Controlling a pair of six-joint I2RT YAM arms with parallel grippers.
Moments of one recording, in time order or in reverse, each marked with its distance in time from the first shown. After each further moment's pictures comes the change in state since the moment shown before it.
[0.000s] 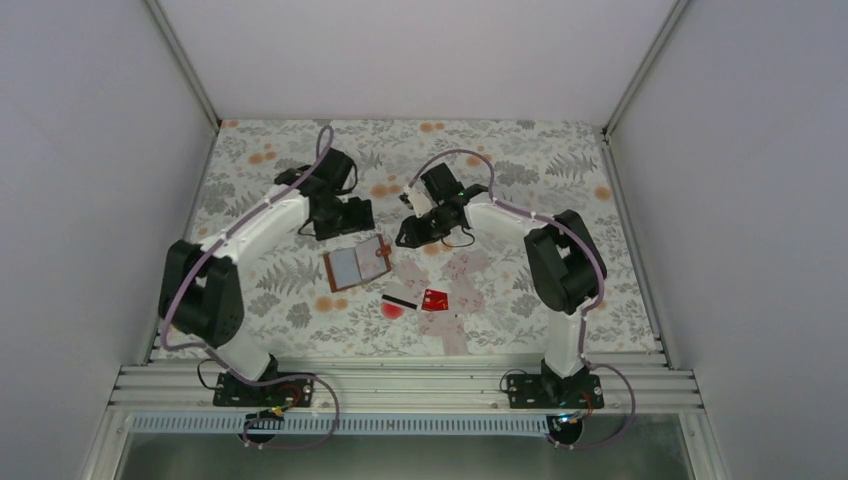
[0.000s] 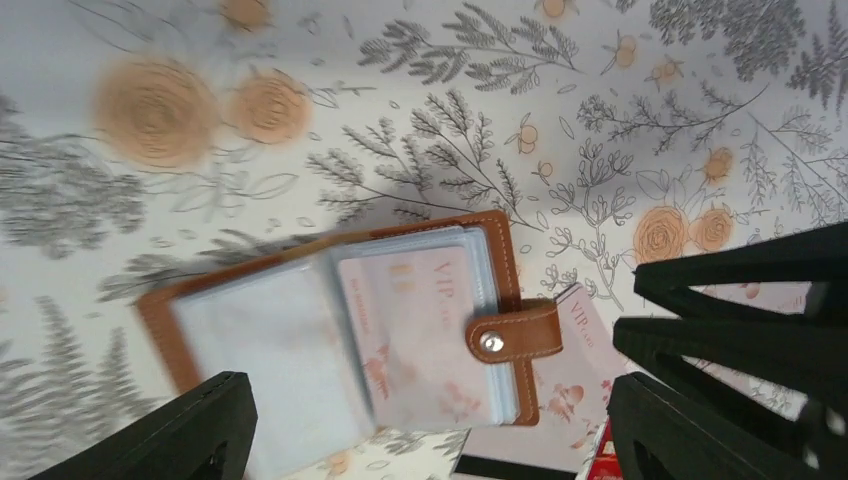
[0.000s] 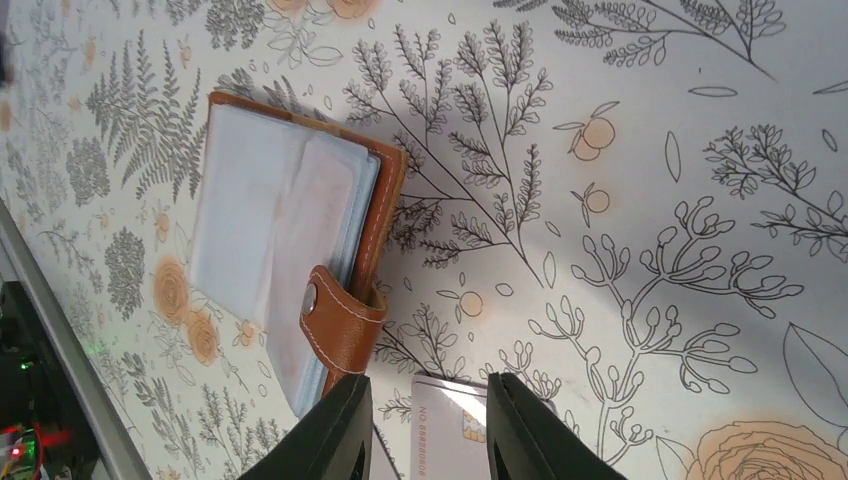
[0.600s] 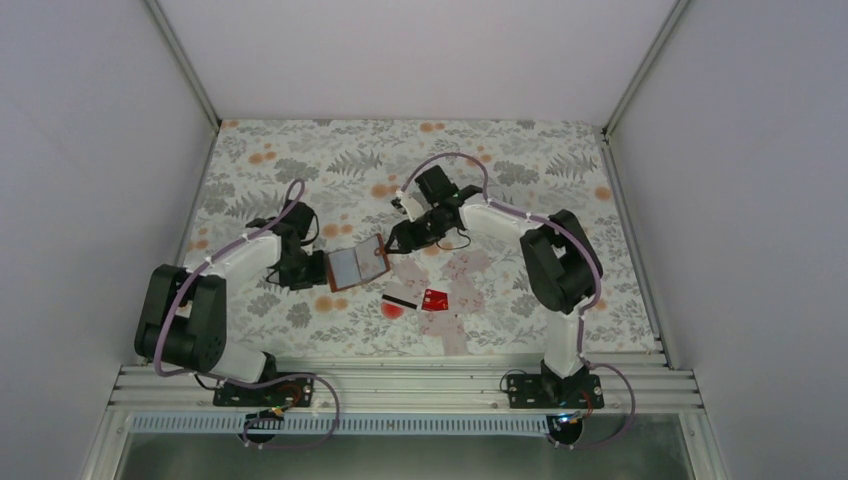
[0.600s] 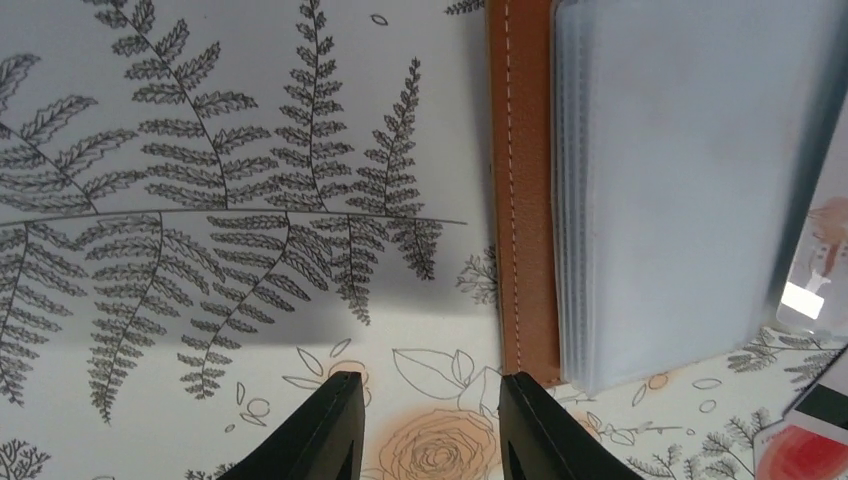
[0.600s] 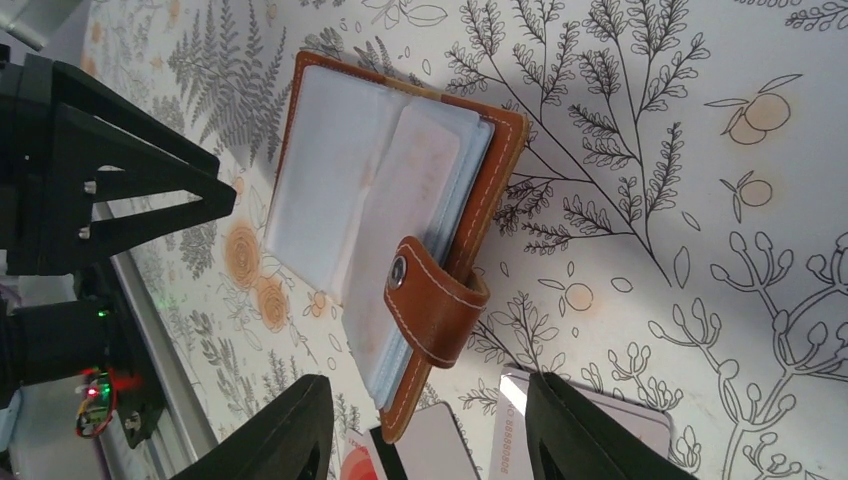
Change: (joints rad) left arm 0.185 -0.212 -0.480 0.069 -0.009 0.165; right arm 0.022 0.000 0.010 -0.009 -0.122 -0.013
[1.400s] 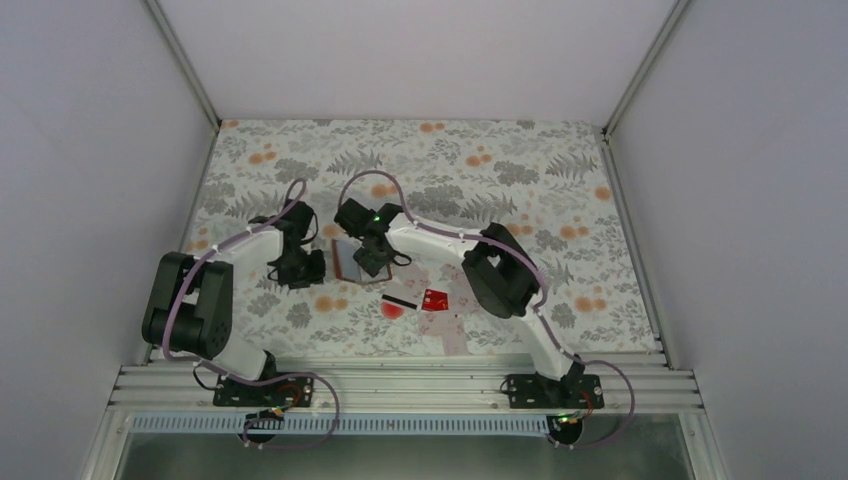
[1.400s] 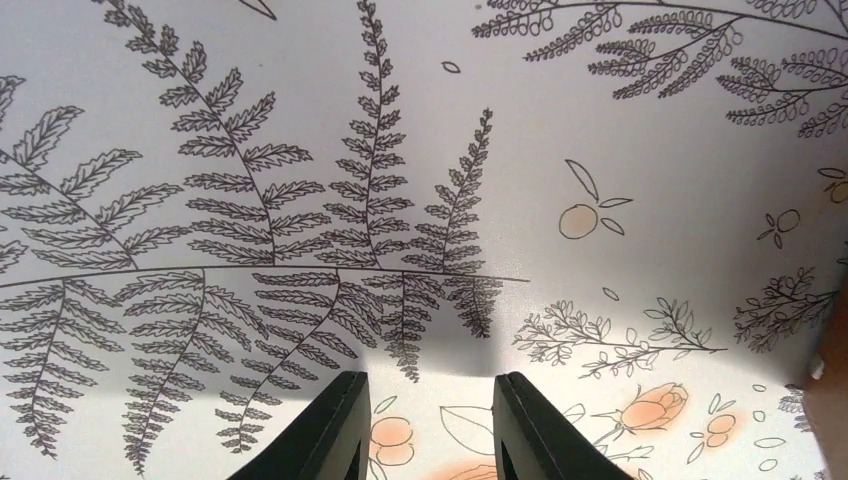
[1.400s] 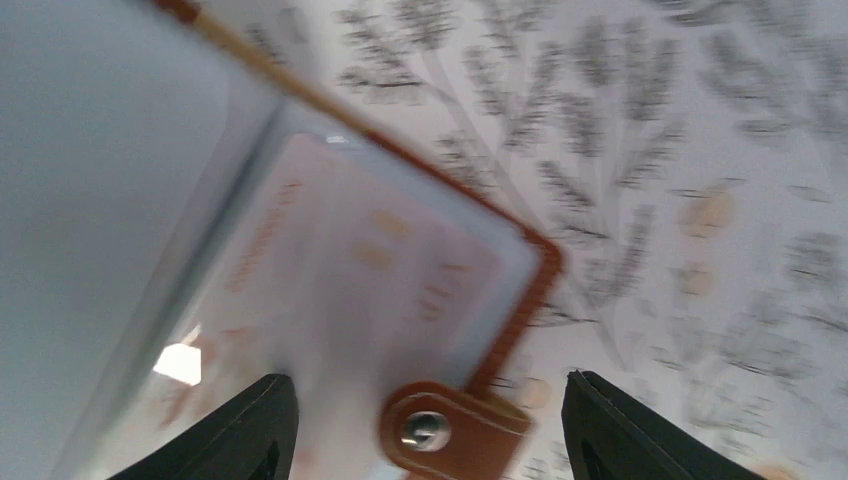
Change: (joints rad) left arm 0.027 0.081 0.011 0.030 -0.031 0.014; right arm 0.333 0.291 0.430 -0.347 0.833 -0.042
